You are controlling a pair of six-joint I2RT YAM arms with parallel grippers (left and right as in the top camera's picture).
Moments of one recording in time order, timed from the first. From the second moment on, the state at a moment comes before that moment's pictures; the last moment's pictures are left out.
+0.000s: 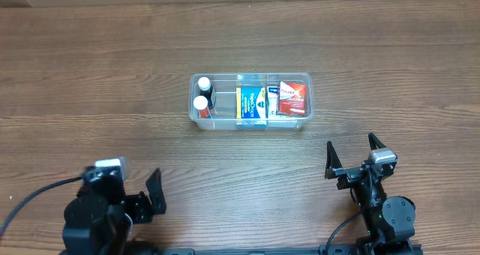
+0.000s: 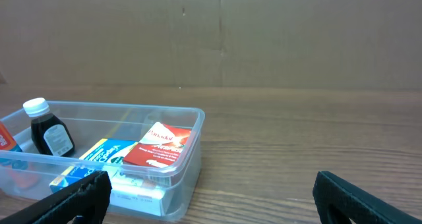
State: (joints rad) left arm -0.04 0.36 0.79 -1.04 0.00 -0.15; right arm 0.16 0.01 0.03 -0.08 -0.04 0.06
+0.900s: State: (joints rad) left arm 0.00 0.02 0.01 -0.08 0.07 -0.05; right arm 0.16 0.01 0.03 -0.08 -0.04 0.06
